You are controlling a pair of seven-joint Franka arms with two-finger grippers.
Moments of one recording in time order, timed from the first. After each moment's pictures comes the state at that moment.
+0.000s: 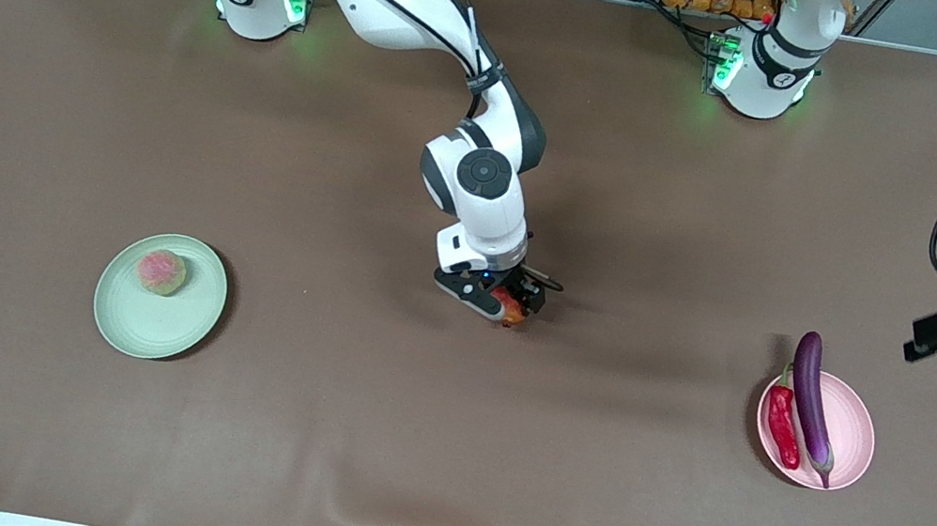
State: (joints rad) left arm 0.12 0.20 -0.15 -1.39 0.00 1.70 0.03; right arm 0.96 0.96 -0.24 -1.24 0.31 2.41 1.15
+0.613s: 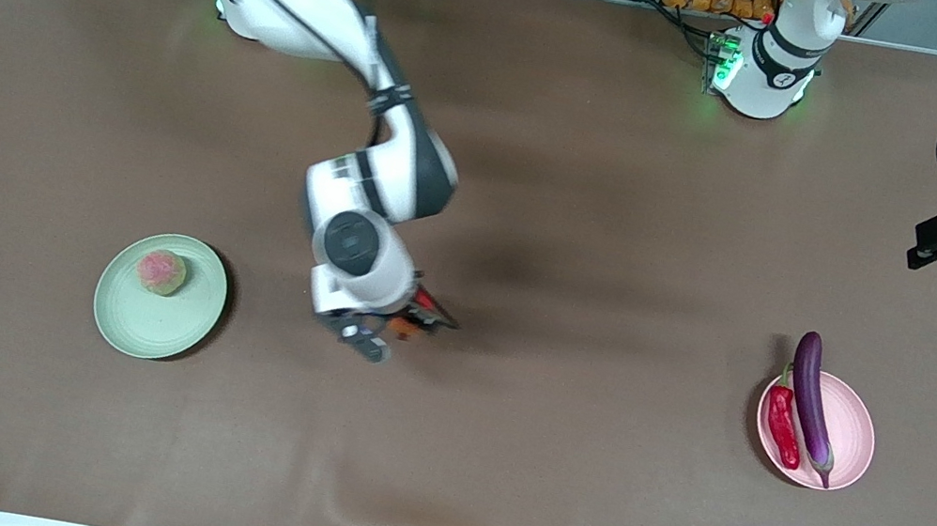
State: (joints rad) left arm -0.01 0.05 -0.05 -1.47 0.00 1.53 -0.04; right arm 0.65 0.83 -0.23 -1.21 0.31 1.91 0.81
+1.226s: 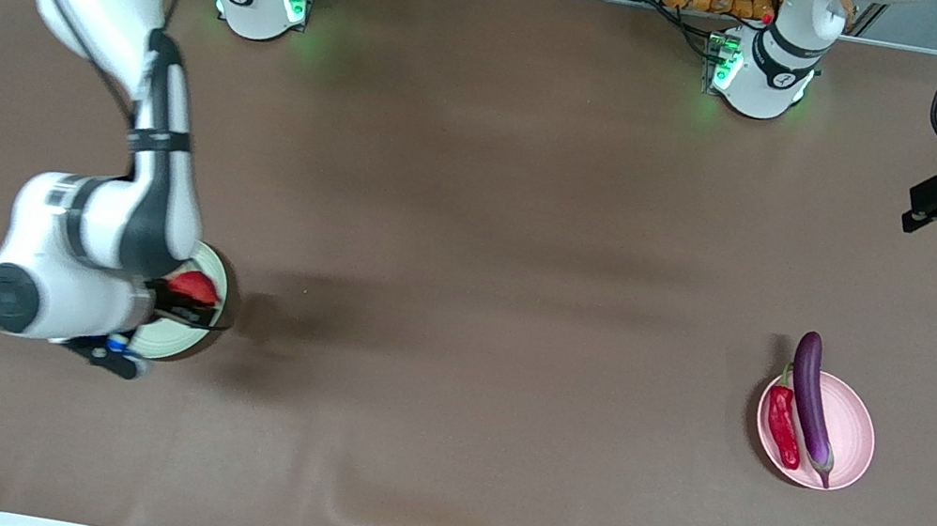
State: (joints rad) left arm -0.04 -0.07 -0.03 -1.60 0.00 1.53 -0.09; right arm 0.32 0.80 -0.37 -1.23 0.31 1.69 0.23
